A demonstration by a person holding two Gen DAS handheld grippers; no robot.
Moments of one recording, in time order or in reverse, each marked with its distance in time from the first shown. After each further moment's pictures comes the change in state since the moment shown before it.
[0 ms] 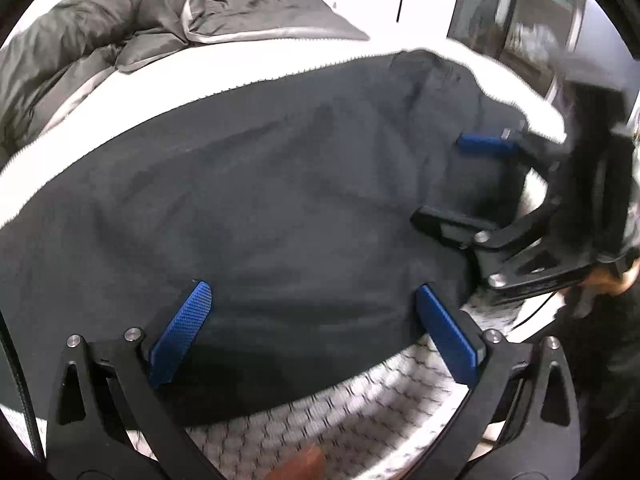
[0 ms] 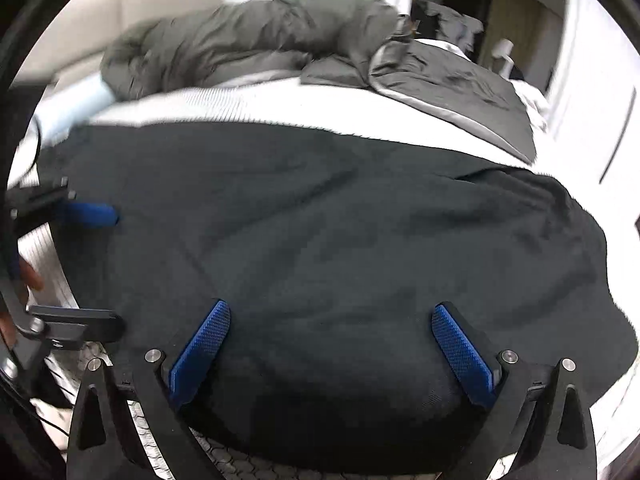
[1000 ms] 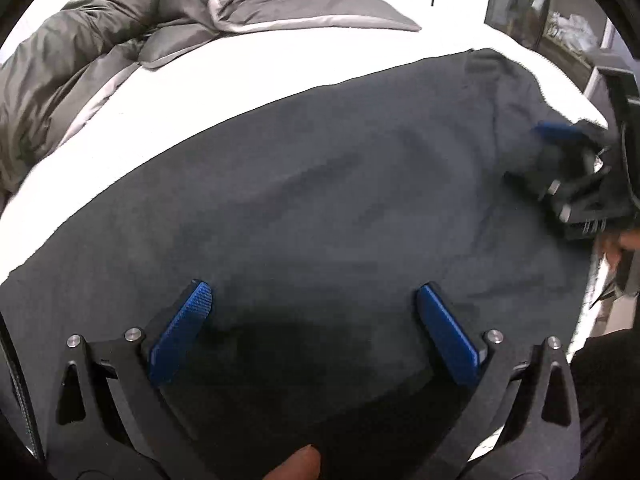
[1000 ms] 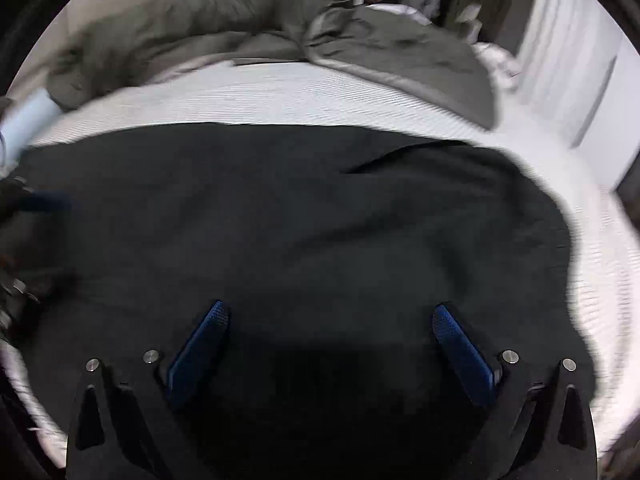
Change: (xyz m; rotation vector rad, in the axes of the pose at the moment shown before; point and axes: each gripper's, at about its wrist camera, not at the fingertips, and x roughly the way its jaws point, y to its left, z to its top) left arm 0.026 0.052 0.051 -0.031 0.072 0.115; right arm 0.035 -0.085 0.024 0.104 0.112 -0.163
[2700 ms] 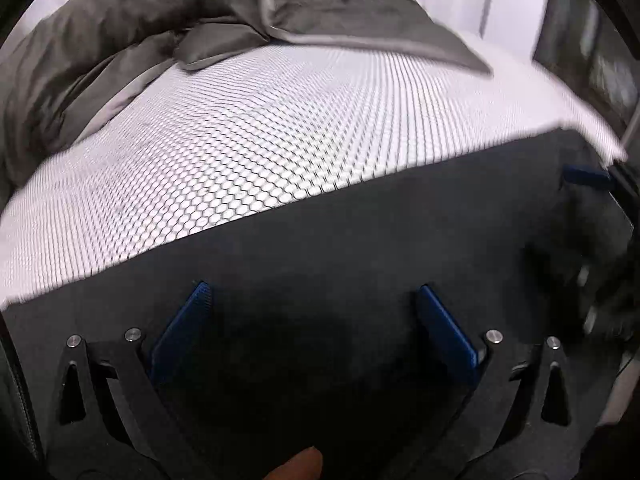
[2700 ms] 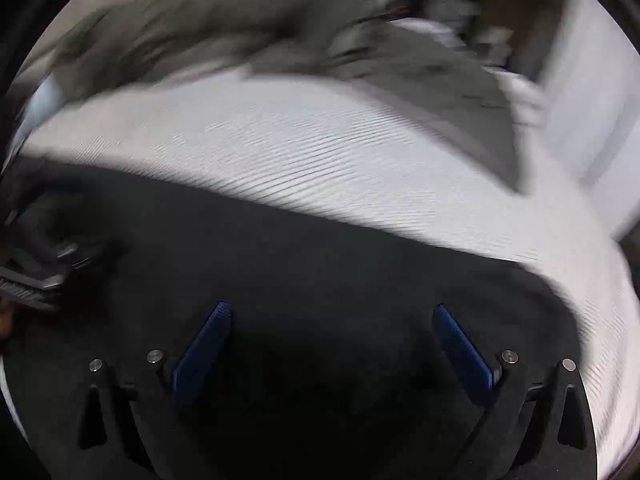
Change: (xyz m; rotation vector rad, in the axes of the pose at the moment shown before) left arm 0.044 0.048 0.065 -0.093 -0.030 0.084; right arm 0.057 0.048 0.063 -0.152 0.023 0.097
